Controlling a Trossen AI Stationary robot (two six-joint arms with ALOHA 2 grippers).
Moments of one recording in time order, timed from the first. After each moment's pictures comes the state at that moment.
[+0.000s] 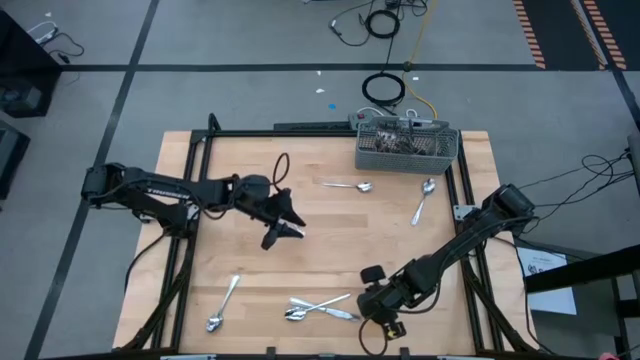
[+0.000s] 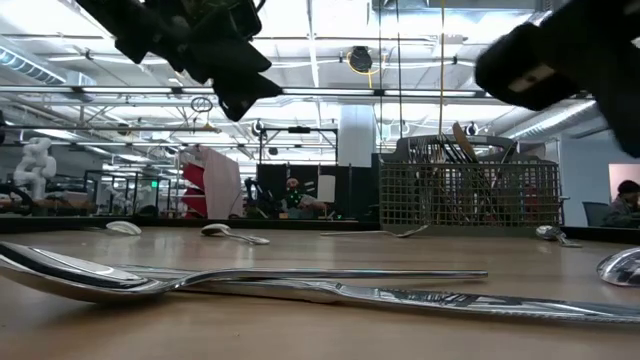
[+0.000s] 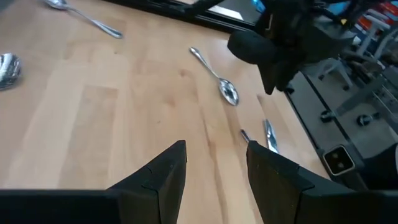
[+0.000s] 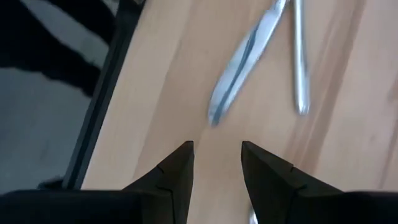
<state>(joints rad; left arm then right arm) 0.05 1.29 0.70 0.12 0.39 -0.18 0.62 1.77 1.18 -0.48 -0.03 0.38</state>
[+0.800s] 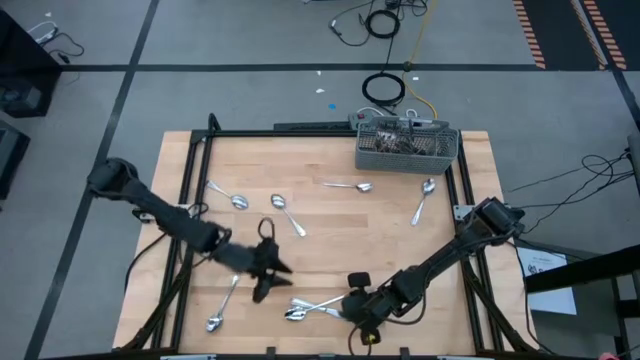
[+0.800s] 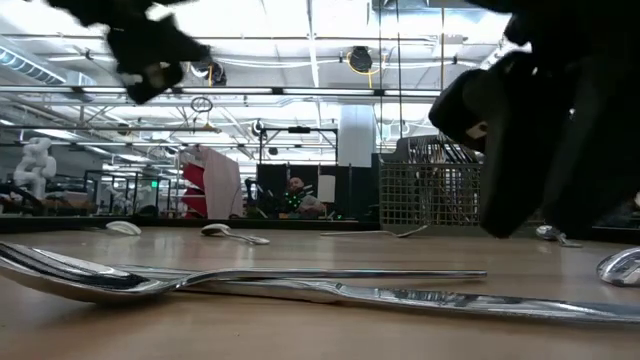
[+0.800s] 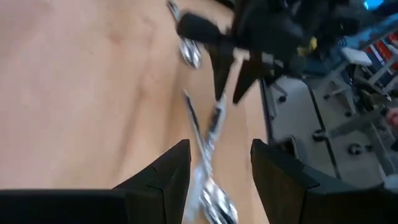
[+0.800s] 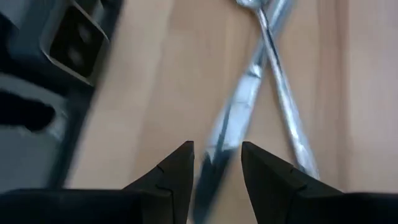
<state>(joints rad) -0.52 1.34 0.70 0.13 -0.17 -0.71 0.63 1.94 1.18 -0.17 0.15 0.49</state>
